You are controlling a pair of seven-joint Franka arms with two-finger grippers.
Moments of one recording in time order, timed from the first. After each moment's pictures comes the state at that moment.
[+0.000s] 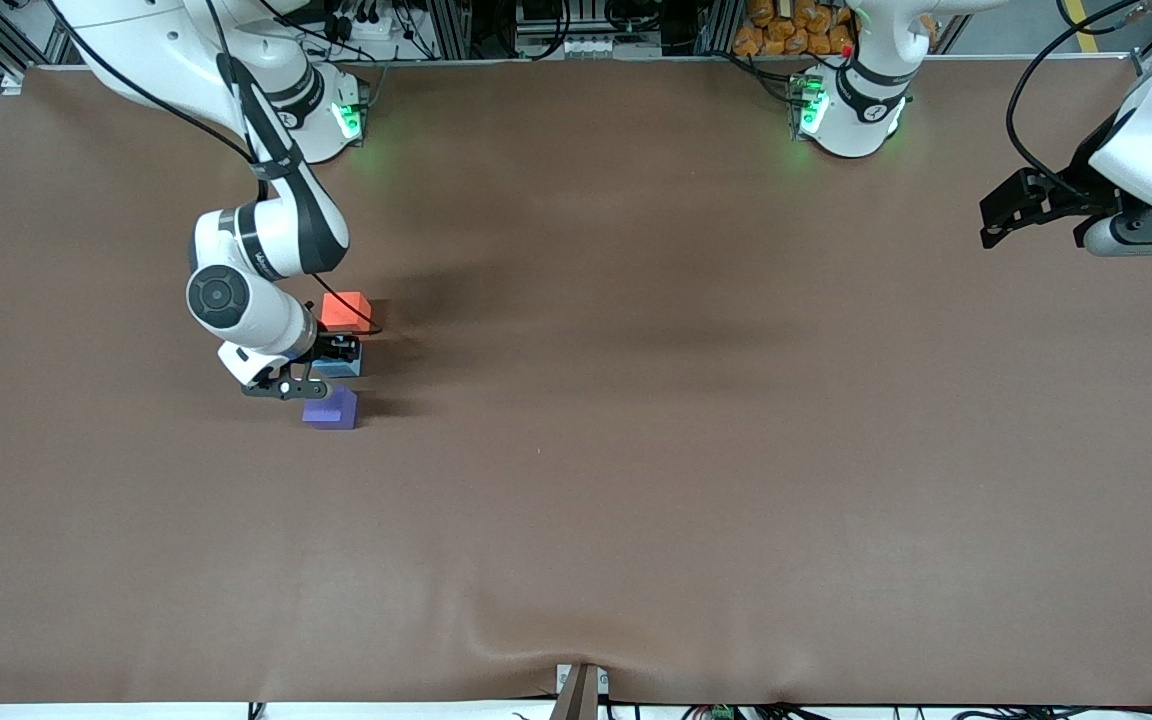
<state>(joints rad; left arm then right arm) -0.01 -0.06 -0.13 -1.61 0.01 1.54 -0.14 0.28 0.33 -0.05 -2.22 0.04 2.39 0.23</state>
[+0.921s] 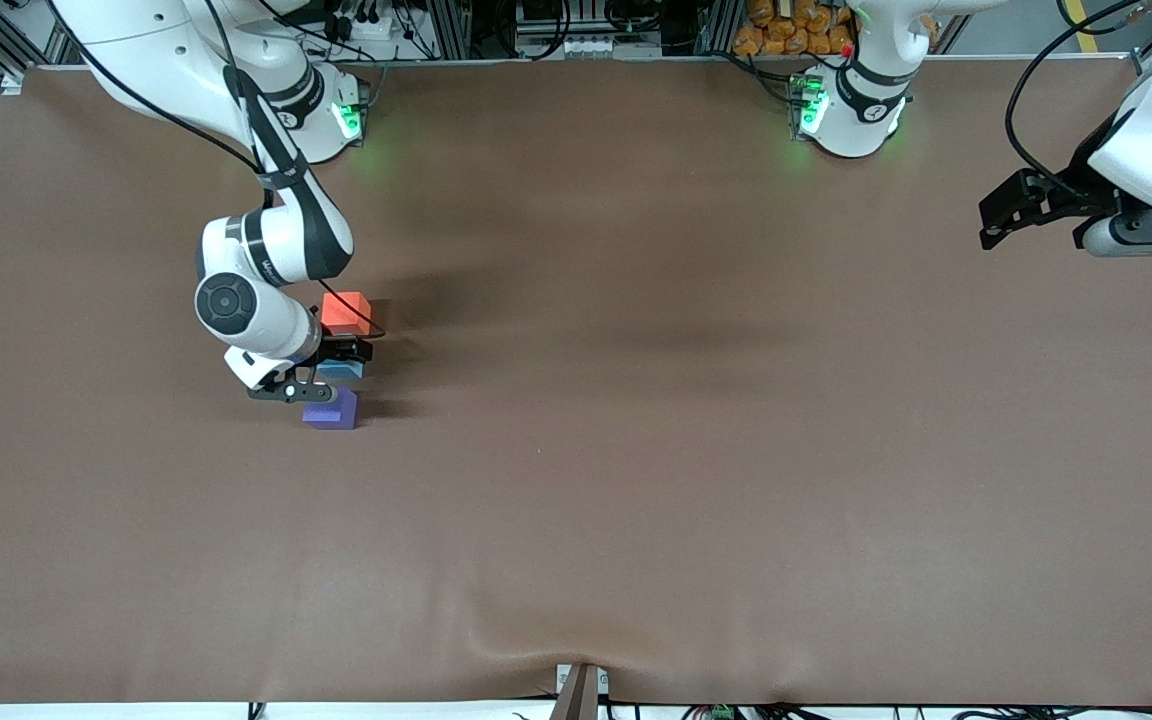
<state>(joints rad) -0.01 -0.06 -0.13 -1.61 0.01 1.55 -0.14 0.28 0.35 -0.05 -2.18 0.04 2.34 0.23</state>
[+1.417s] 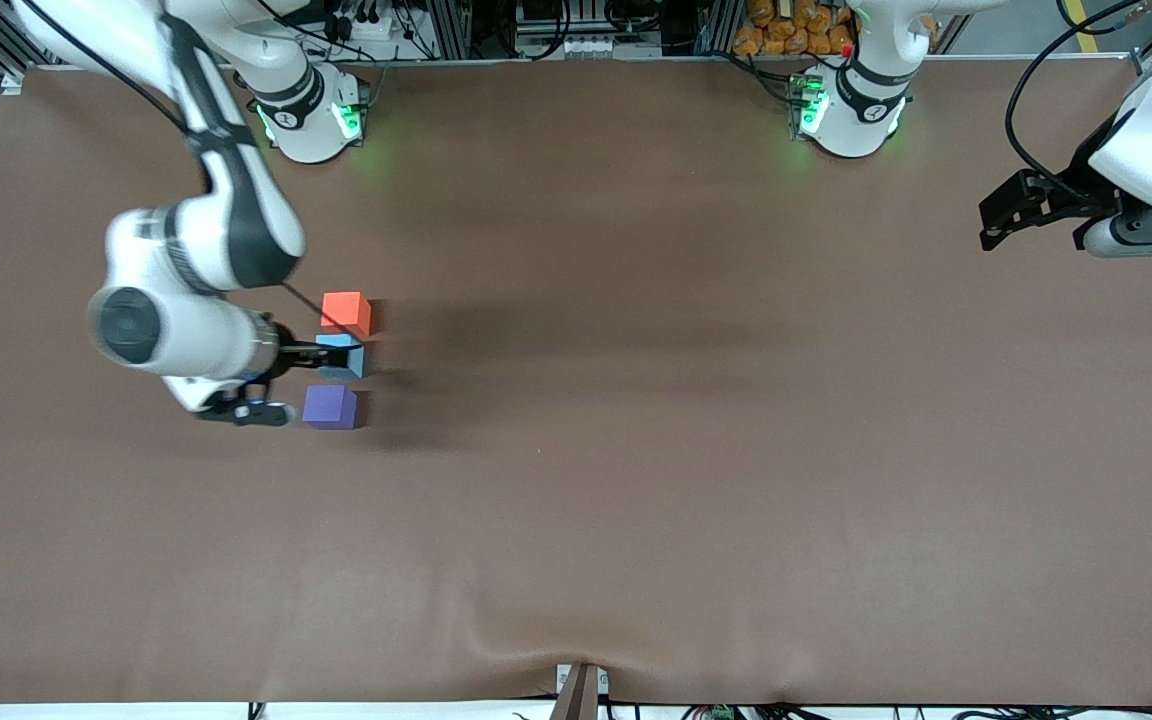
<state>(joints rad) -0.01 -0.06 -0.13 -1.61 0.01 1.55 -0.14 0.22 0.30 -0.05 -1.73 0.14 1.82 0.23</state>
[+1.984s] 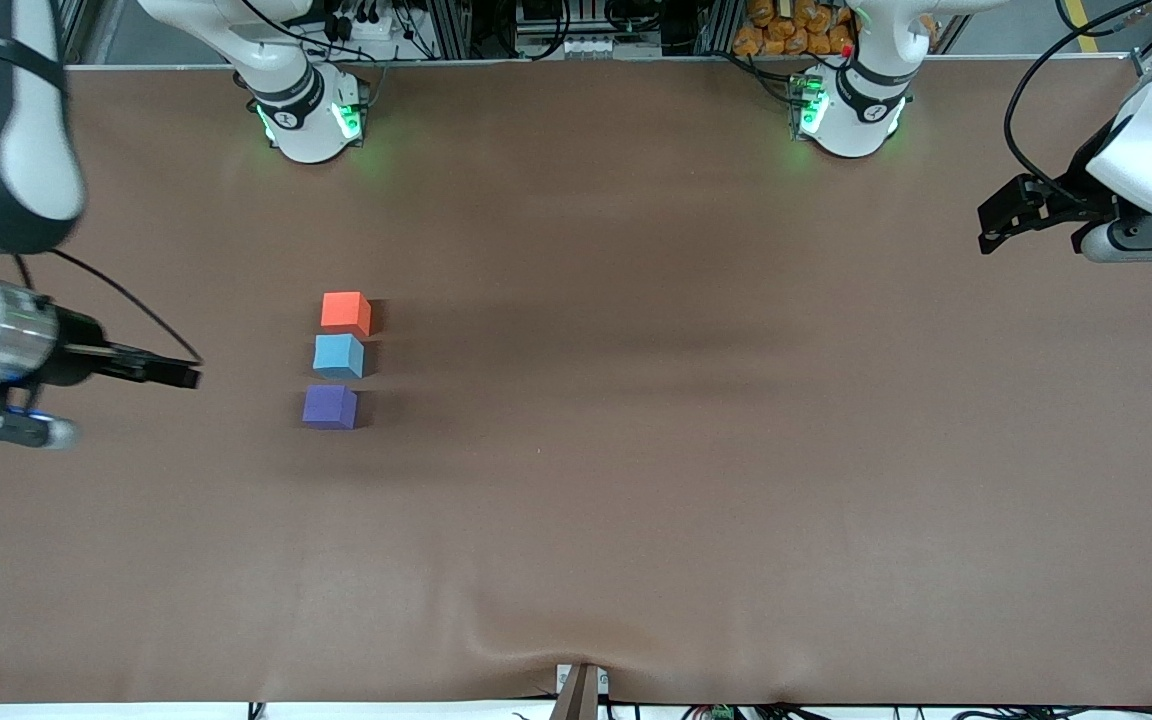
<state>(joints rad) -0.01 -0.05 -0.13 -1.61 0.01 1.55 -0.14 0.03 0.30 -0.06 -1.41 0.14 1.58 0.22</state>
